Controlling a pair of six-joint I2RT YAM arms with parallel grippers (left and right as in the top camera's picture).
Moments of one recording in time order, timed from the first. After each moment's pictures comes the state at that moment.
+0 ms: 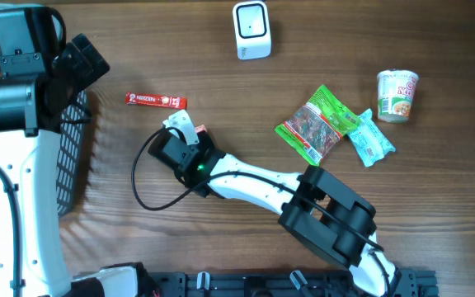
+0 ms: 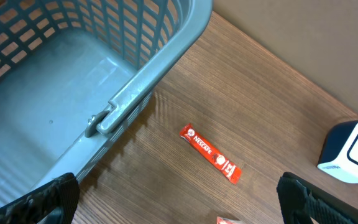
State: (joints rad) left arm 0.09 1.45 1.71 -1.12 -0.22 -0.50; right arm 1.03 2.13 1.43 -0.28 0.44 0.39
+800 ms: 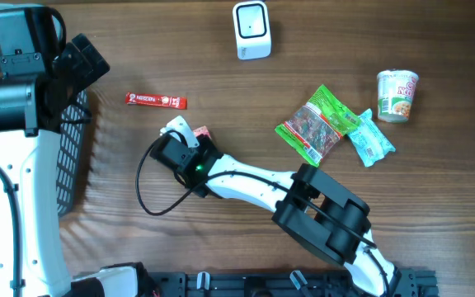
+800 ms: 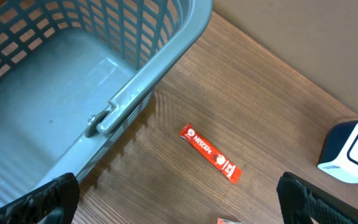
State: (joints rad) left arm 0.09 1.45 1.71 -1.12 -0.22 -0.50; right arm 1.03 2.17 1.44 -0.33 0.45 0.25
